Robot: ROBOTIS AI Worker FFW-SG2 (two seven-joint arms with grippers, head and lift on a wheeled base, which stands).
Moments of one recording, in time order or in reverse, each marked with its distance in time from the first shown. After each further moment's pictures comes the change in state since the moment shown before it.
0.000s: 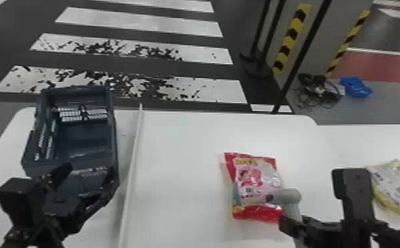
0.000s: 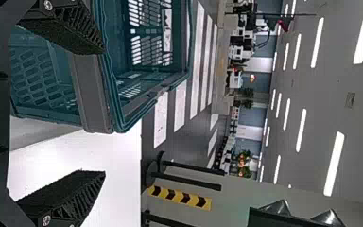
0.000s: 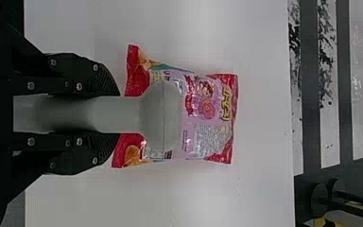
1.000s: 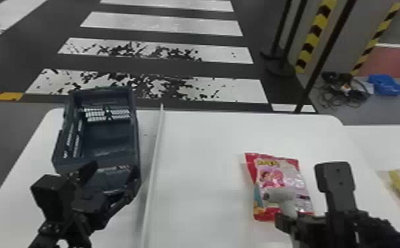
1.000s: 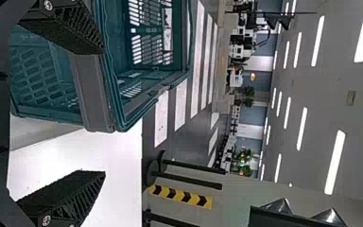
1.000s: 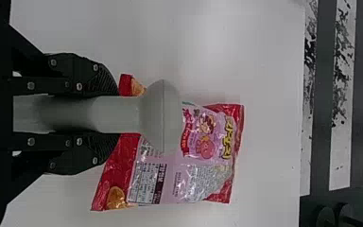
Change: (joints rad) left arm 0.002 0.004 -0.002 -0.001 0.000 0.000 0.000; right arm -0.093 0.012 0.155 0.133 0.071 -0.006 -0.045
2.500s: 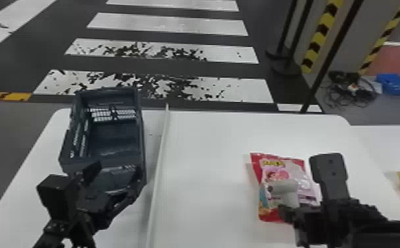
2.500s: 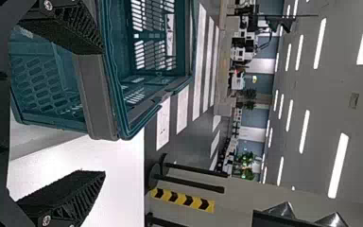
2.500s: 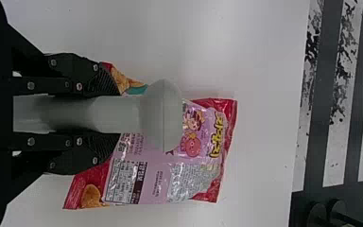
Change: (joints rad) left arm -0.001 0.002 0.009 0.010 0.002 0.000 0.000; right arm -0.069 0.000 0.024 0.105 0.056 -0.044 -0.008
